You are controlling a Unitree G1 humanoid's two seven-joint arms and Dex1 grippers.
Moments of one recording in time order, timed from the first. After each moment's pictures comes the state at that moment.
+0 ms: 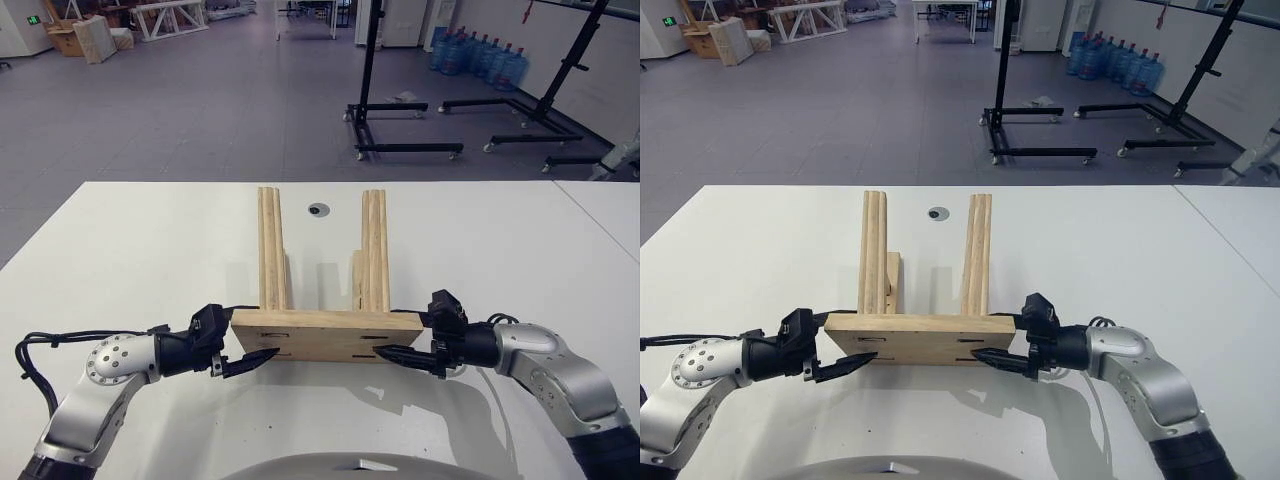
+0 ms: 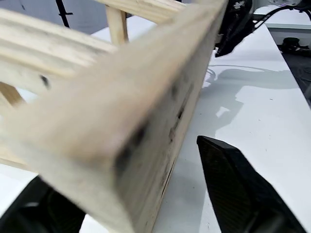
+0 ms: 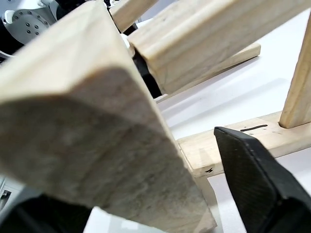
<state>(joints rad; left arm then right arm) 0.22 0.67 -0.04 -0.36 -0.37 0.14 -1.04 0.08 -0.68 0.04 -0.28 0.58 0.50 1.10</state>
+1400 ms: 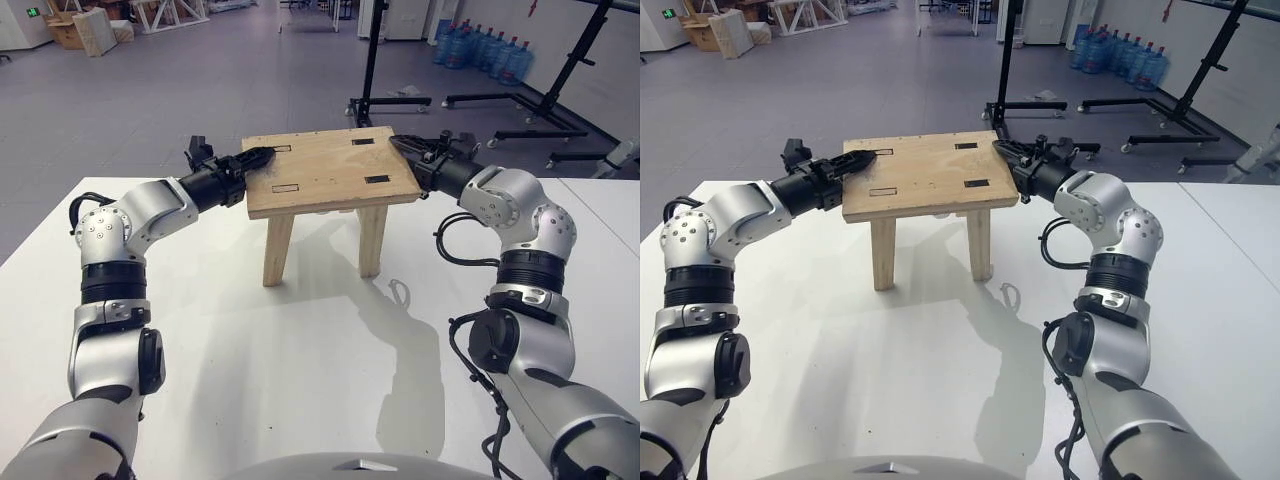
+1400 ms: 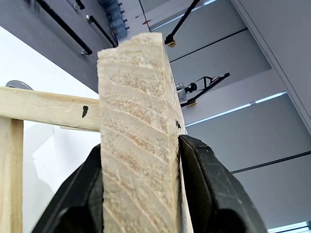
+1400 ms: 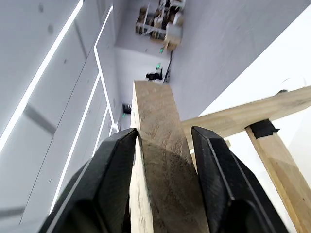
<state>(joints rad) -0.80 0.44 0.23 0.45 -1.75 1.04 0.26 -0.89 -0.27 -0.53 0.51 1.72 0.97 -0.57</state>
